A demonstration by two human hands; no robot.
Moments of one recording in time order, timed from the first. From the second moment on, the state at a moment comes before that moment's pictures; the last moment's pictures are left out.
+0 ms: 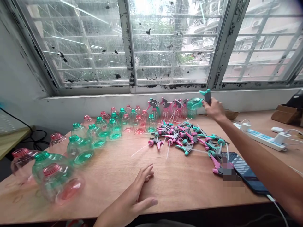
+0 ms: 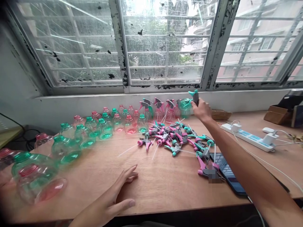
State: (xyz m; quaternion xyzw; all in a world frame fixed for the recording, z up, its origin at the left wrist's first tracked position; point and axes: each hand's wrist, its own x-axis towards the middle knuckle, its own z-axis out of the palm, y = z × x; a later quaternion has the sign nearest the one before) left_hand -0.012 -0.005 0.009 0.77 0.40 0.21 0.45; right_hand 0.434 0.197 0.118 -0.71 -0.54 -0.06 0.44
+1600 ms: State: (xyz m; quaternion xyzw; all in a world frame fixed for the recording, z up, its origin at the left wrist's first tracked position) left_hand -0.006 0.000 0.006 0.83 0.40 0.17 0.35; right_hand 0.419 0.317 0.090 -0.80 -0.54 -0.09 0.23
